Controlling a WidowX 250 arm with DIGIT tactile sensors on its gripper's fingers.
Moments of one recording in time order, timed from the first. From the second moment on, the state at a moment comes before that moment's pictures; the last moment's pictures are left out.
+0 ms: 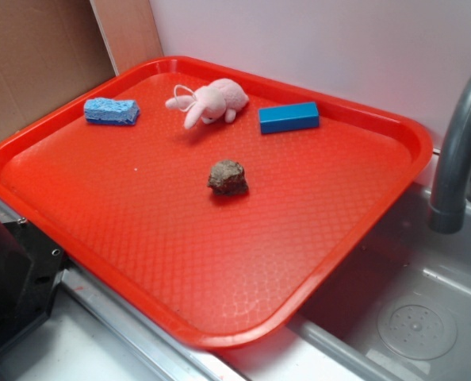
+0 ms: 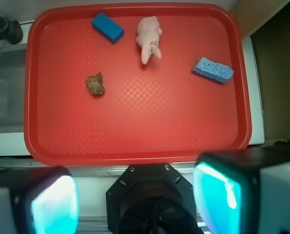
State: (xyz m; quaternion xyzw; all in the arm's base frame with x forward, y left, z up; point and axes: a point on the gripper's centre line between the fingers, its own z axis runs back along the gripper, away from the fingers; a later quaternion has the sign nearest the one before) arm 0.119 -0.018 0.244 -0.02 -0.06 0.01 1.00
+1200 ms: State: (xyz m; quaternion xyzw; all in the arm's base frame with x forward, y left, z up) arm 0.206 0.106 0.103 0.02 -0.04 -0.15 0.99
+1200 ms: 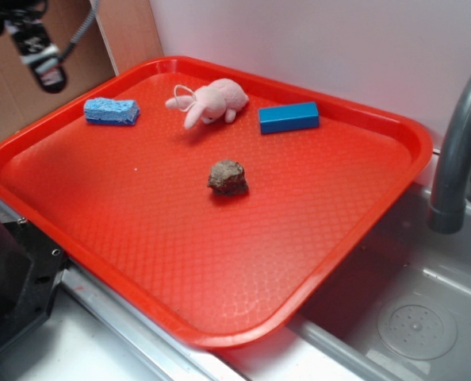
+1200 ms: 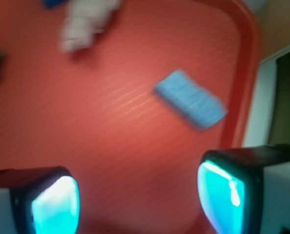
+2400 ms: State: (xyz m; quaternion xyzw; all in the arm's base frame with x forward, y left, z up) arm 0.265 0.116 0.075 0.08 -0.02 -0.18 0.98
